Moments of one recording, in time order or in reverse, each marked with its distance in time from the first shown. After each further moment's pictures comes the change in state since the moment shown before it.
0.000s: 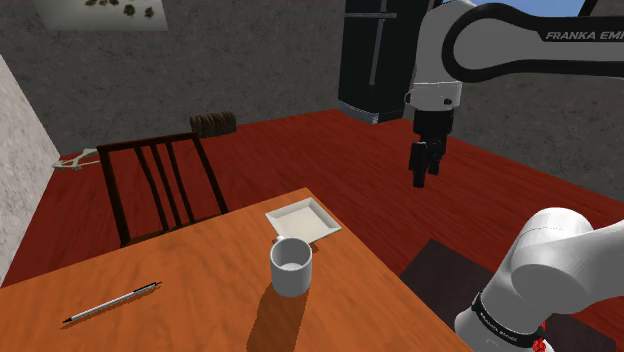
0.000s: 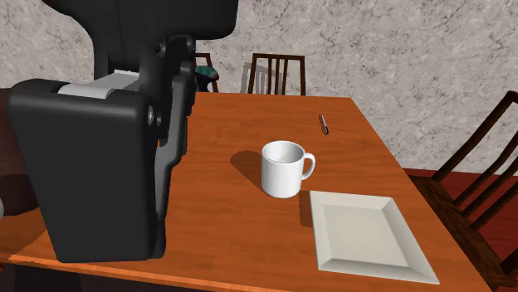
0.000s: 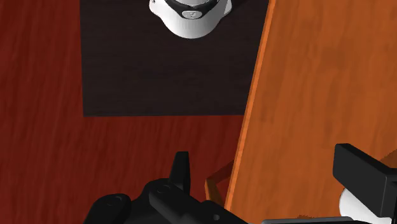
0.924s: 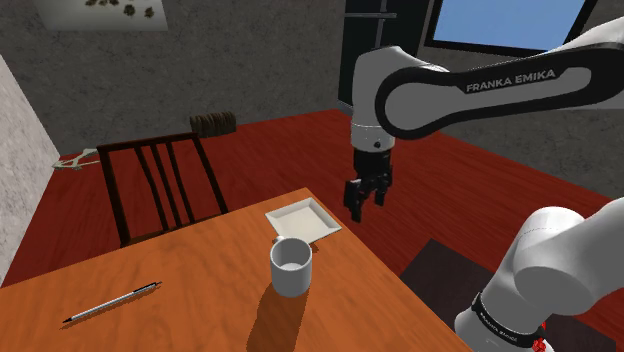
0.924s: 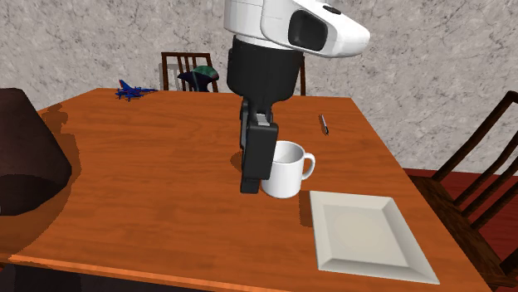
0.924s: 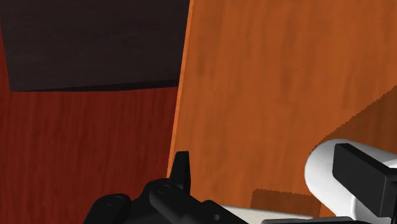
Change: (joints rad) arm 0.048 0.240 0.242 -0.012 0.136 0.329 0.260
